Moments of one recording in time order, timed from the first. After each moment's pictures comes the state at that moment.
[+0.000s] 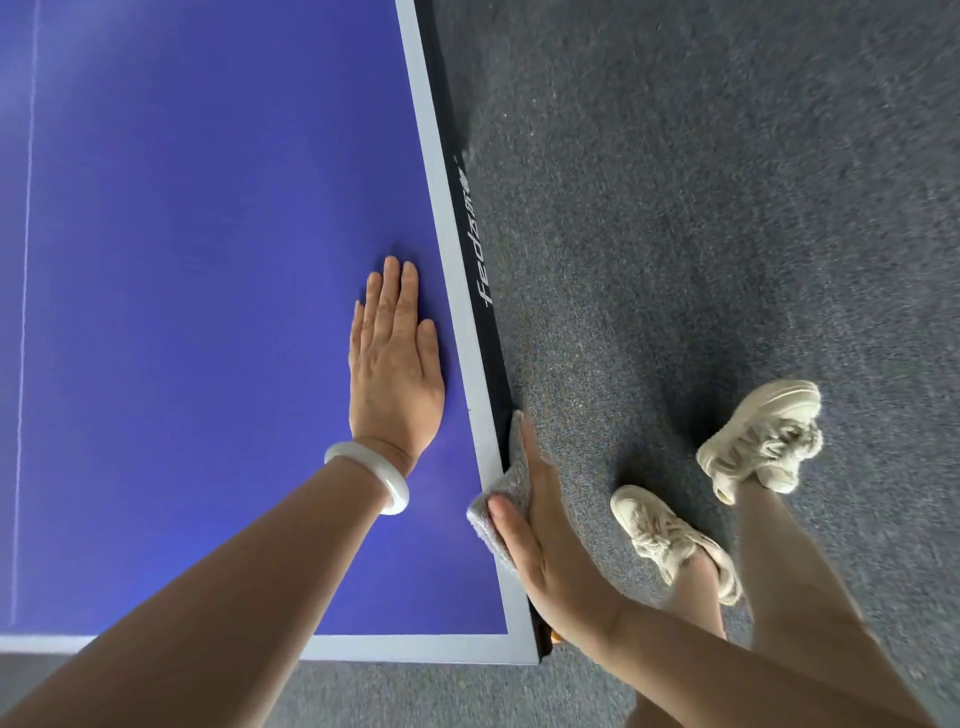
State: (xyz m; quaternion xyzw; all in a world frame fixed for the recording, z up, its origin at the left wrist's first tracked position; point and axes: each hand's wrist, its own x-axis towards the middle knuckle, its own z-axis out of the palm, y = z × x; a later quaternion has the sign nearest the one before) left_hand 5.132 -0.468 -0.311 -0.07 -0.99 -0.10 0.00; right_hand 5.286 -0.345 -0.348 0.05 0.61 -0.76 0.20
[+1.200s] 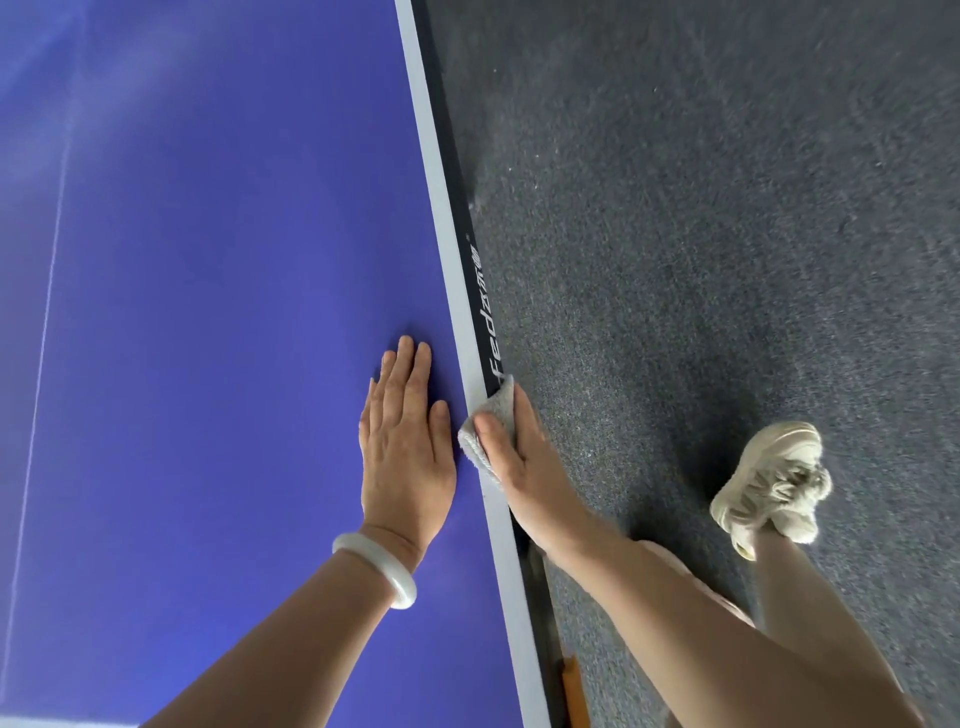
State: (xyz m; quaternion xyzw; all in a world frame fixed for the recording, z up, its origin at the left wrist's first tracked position) left_hand 5.127 -0.465 -0.303 -0.04 -0.99 -0.13 -0.02; right_hand 5.152 -0.351 -0.347 0.14 0.61 -0.76 0.16
